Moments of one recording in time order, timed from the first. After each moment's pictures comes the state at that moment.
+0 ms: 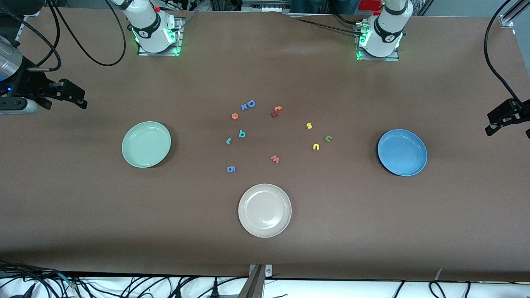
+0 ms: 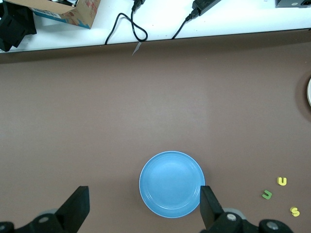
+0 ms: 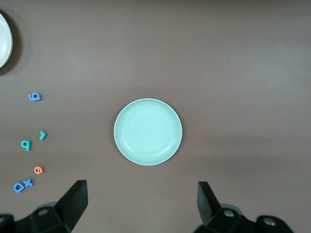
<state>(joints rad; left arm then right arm) 0.09 0.06 0.02 -1.57 -0.02 1.84 0.18 0.01 -0.01 0.03 -1.66 0.01 1.67 0.02</state>
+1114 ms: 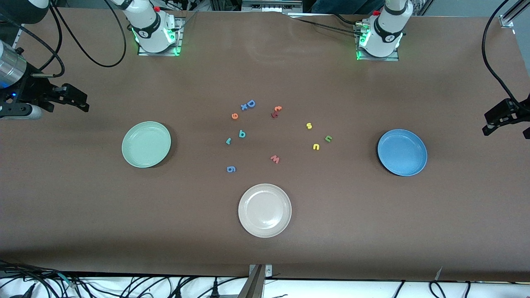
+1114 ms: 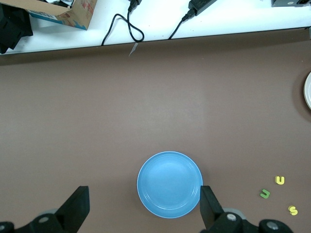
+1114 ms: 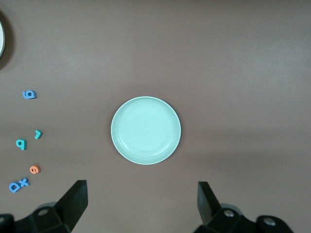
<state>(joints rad) 0.09 0.06 0.01 -1.57 -0.02 1.84 0.18 0.01 0.02 0.03 -1.66 0.00 1.67 0.02</state>
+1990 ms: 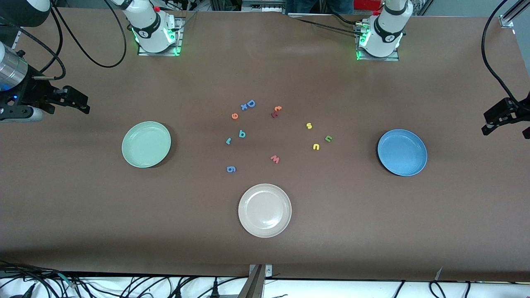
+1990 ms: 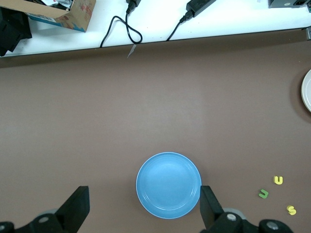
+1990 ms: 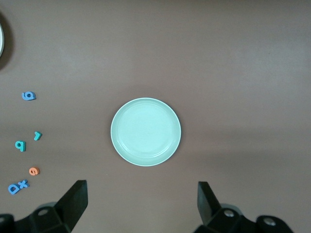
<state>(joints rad) 0.09 0.06 0.00 -1.57 -0.02 1.83 0.18 0.01 0.02 0.03 -1.66 0.00 1.68 0.02</state>
